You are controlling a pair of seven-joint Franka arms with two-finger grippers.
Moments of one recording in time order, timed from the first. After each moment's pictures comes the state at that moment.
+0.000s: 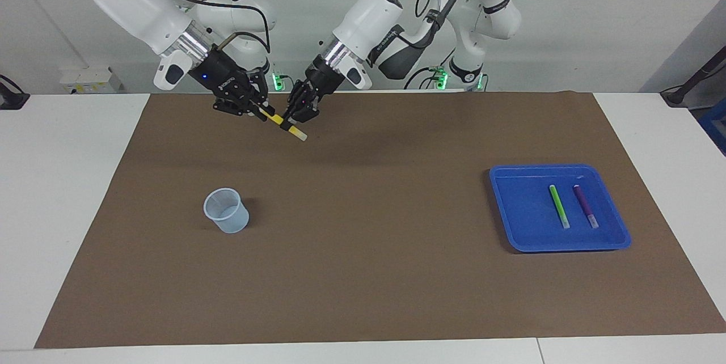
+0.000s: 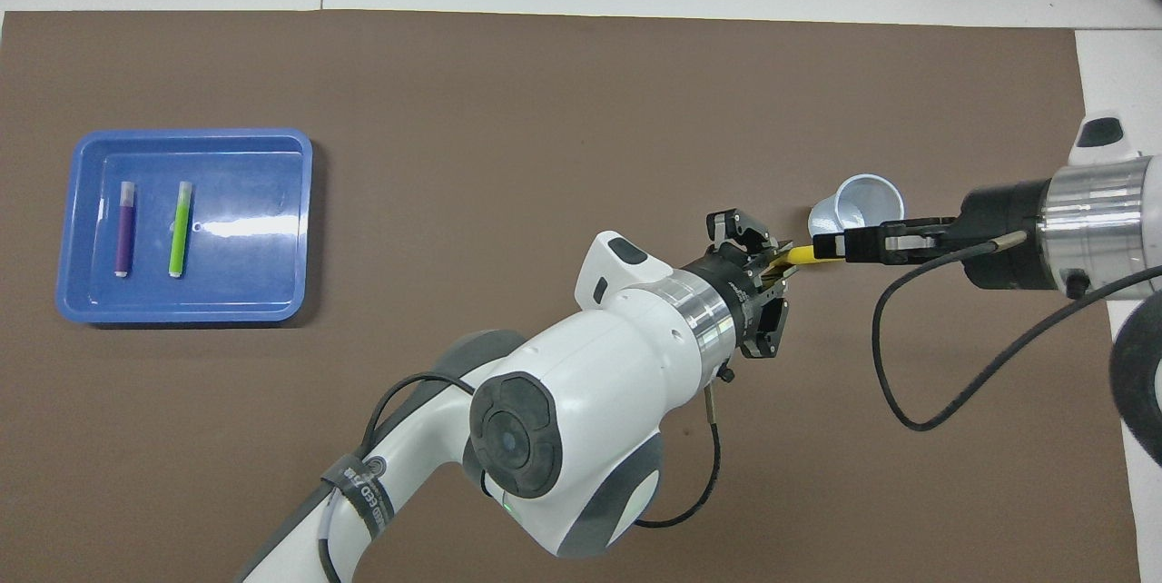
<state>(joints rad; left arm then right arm) -0.65 0.24 -0.29 -1.77 -0.39 2.86 -2.26 -0.06 -0.15 0.13 -1.91 0.64 1.86 -0.19</state>
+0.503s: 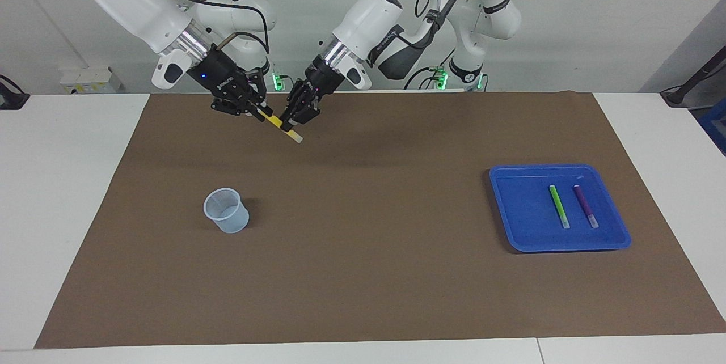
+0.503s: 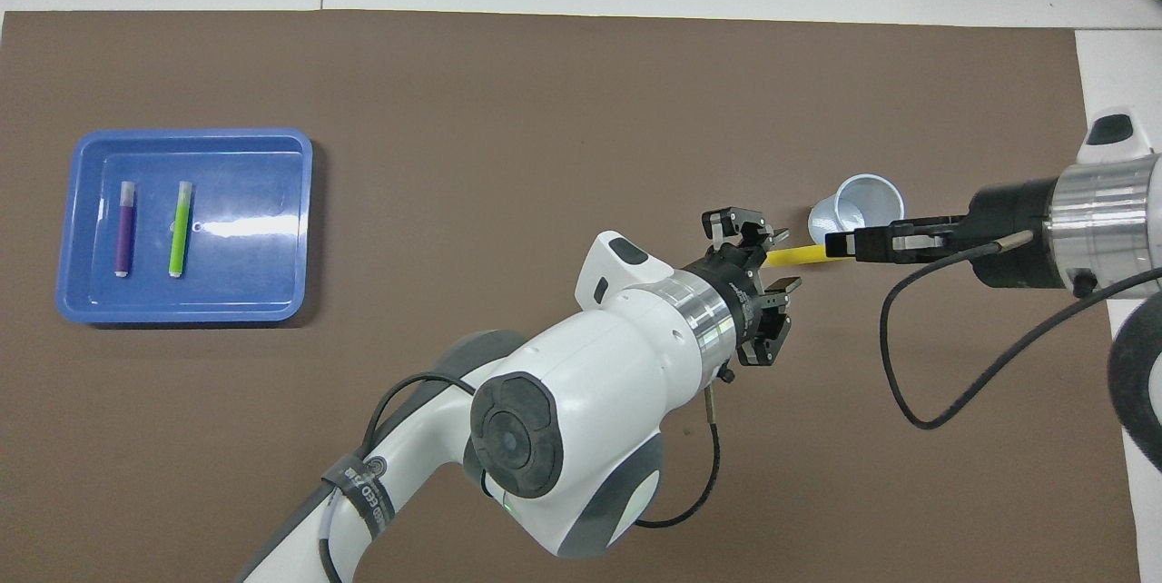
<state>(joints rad) -0.65 0.24 -0.29 -1.77 -0.39 2.86 -2.25 -0.07 -0.15 0.13 -1.90 0.58 1.86 -0.19</state>
